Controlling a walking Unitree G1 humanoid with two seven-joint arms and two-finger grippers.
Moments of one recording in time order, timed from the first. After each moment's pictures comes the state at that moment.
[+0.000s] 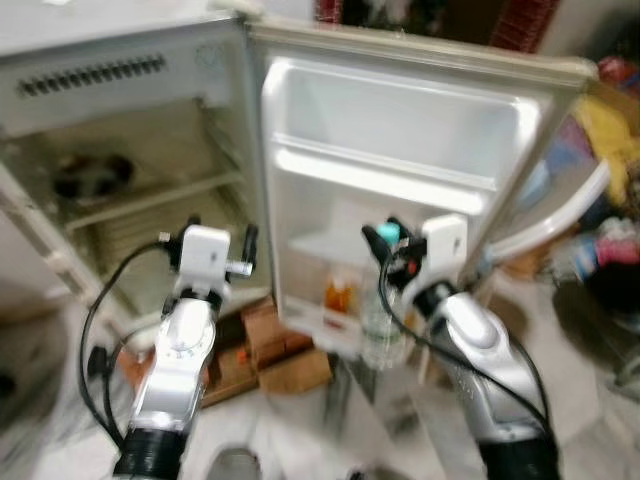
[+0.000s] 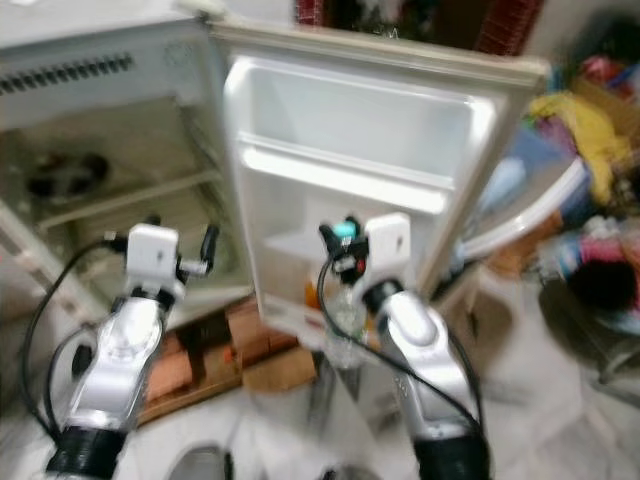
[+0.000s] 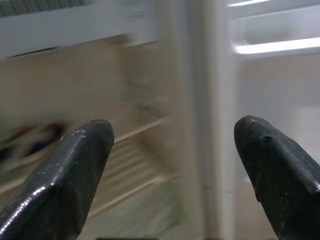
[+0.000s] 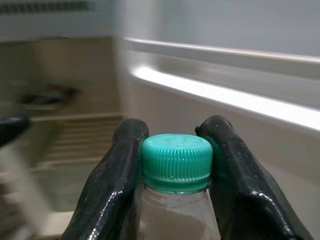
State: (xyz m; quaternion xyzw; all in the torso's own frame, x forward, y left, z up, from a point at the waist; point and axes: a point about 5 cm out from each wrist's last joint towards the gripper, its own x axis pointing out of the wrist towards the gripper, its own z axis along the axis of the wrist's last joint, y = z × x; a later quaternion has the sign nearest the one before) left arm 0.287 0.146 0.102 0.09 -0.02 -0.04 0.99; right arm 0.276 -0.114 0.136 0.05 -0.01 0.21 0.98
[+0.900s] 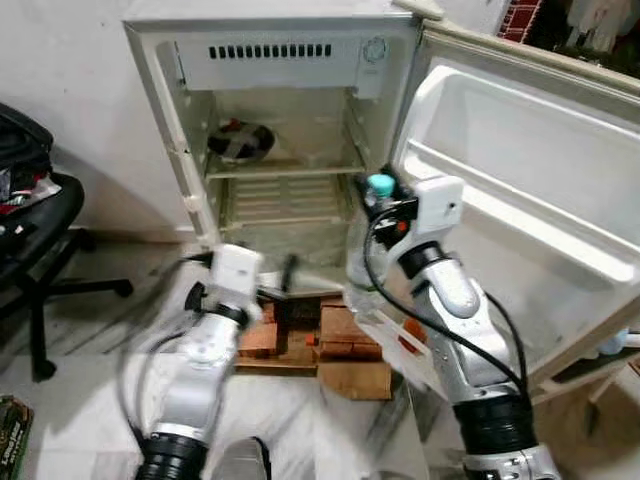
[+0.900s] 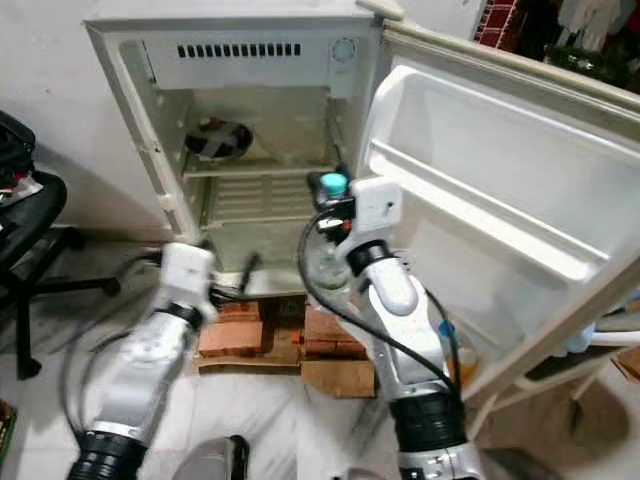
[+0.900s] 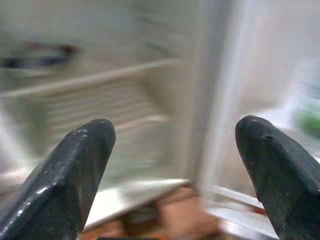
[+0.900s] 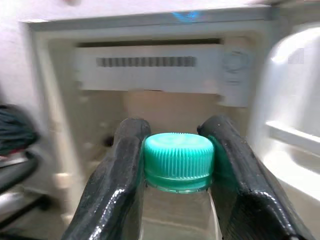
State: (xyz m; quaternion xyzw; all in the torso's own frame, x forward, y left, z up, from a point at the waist) left arm 0.271 0.093 0.079 0.02 0.06 -0.23 0.97; right arm 0.305 -0.101 0.166 0.05 -0.11 0.16 0.98
